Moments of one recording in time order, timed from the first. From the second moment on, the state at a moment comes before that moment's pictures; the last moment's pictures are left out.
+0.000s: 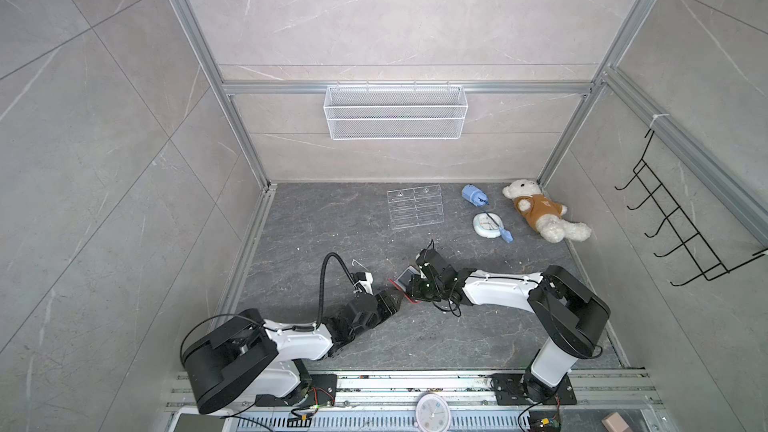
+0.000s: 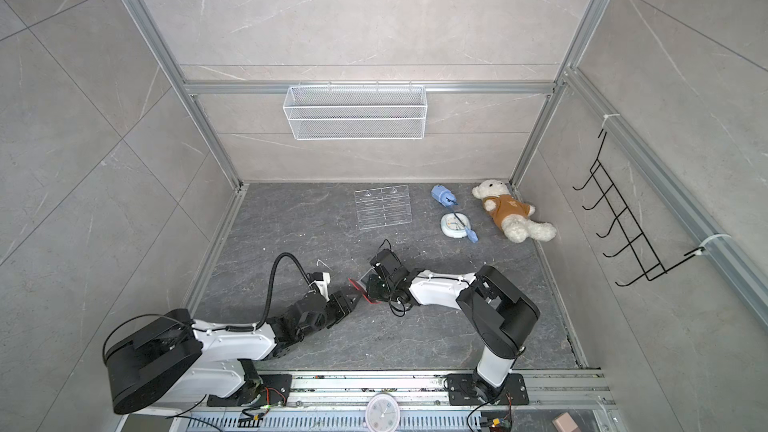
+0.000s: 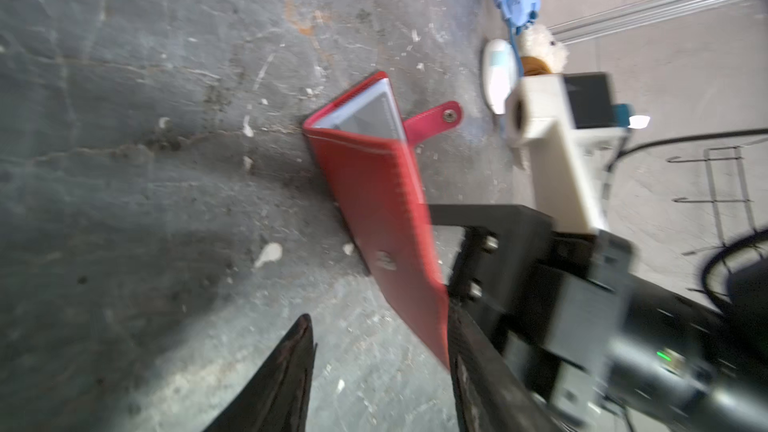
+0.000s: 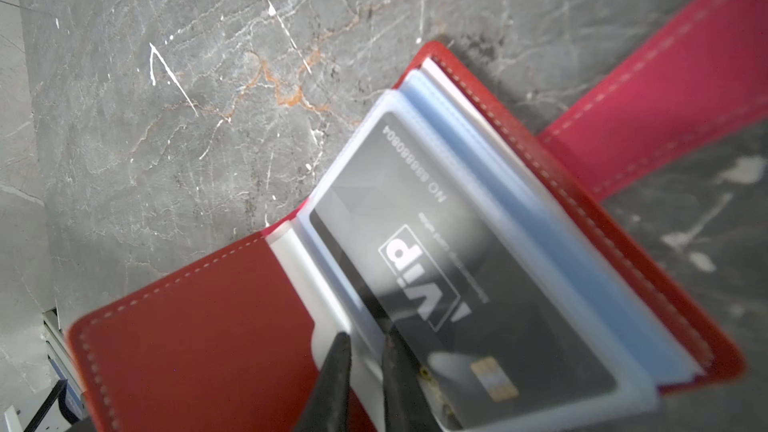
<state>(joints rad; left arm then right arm) -0.97 1.27 0.25 0.55 -0.13 -1.30 0.80 1.72 0.86 -0.07 -0.14 0.85</state>
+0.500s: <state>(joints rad) -0.99 1.23 0.27 0.46 -0.14 -1.34 0.82 1.72 0.85 -0.06 -0.12 0.86</state>
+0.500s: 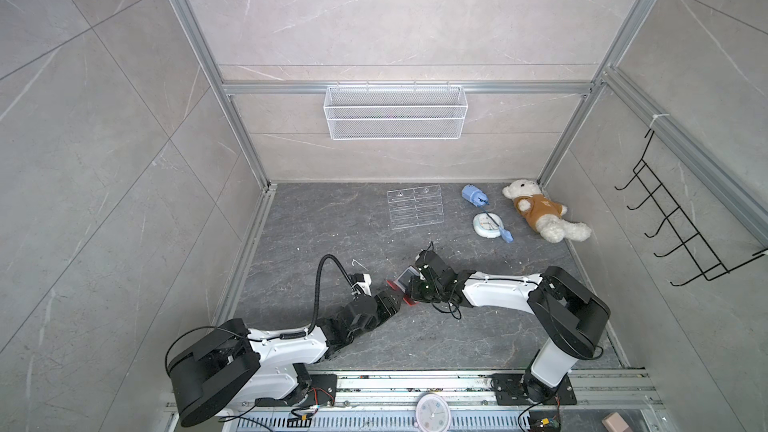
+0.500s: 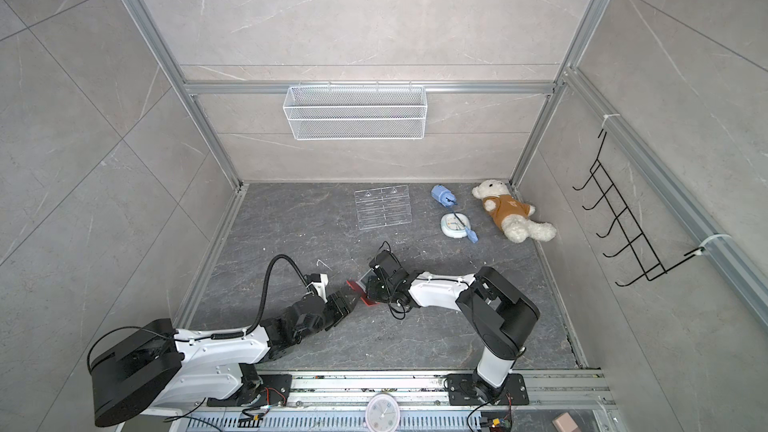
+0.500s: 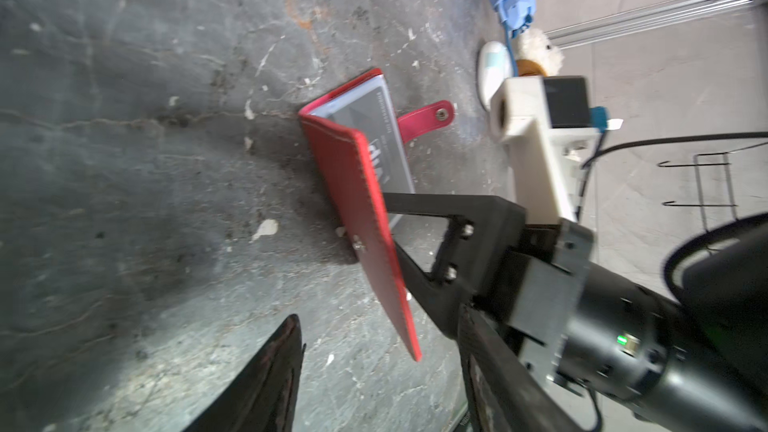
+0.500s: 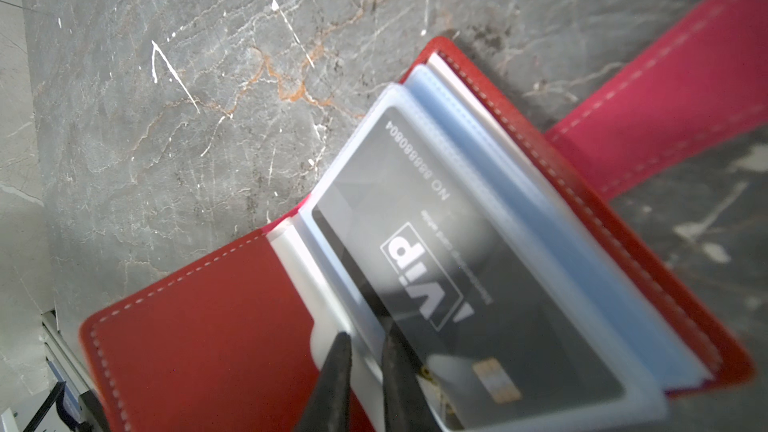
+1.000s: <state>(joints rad) -0.96 1.37 0.28 0.50 -0.14 -1.36 0.87 1.70 0.83 -0.06 -0.09 0.89</state>
